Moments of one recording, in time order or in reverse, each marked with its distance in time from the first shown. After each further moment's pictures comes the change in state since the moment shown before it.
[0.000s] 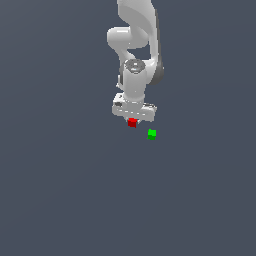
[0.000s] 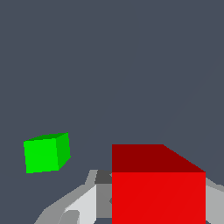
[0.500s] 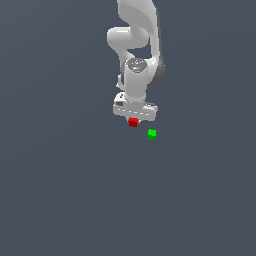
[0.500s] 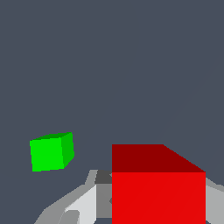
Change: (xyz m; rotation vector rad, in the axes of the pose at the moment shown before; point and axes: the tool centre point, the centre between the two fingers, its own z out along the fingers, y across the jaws) arm 0.000 -0.005 -0.004 0.000 -0.001 0.001
